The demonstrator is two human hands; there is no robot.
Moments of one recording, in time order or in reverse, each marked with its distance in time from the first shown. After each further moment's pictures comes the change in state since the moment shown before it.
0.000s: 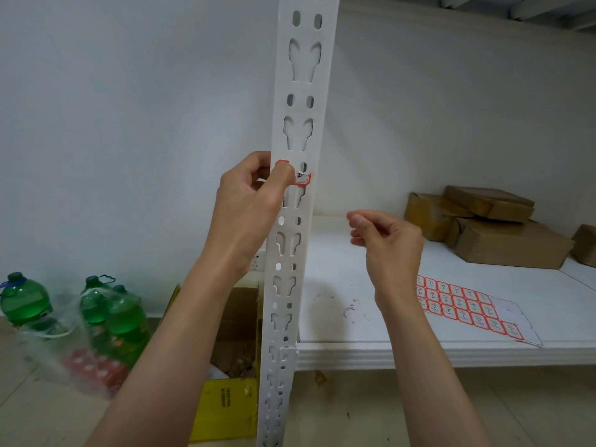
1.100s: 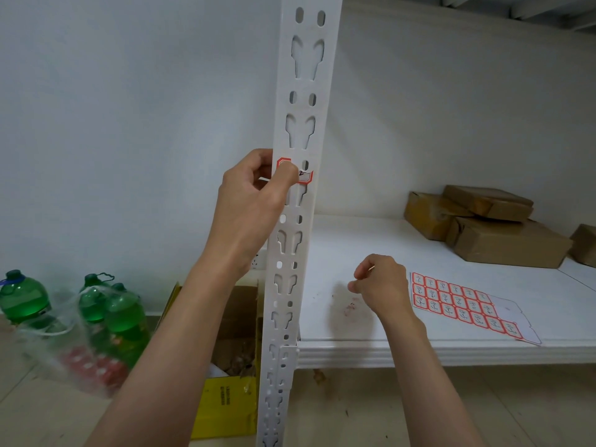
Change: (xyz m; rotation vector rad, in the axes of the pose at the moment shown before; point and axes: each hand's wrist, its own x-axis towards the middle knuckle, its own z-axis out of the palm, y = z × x) left_hand 0.003 -0.005 0.000 0.008 0.000 0.011; right_hand 0.000 0.053 -0.012 -0.715 -0.311 0.302
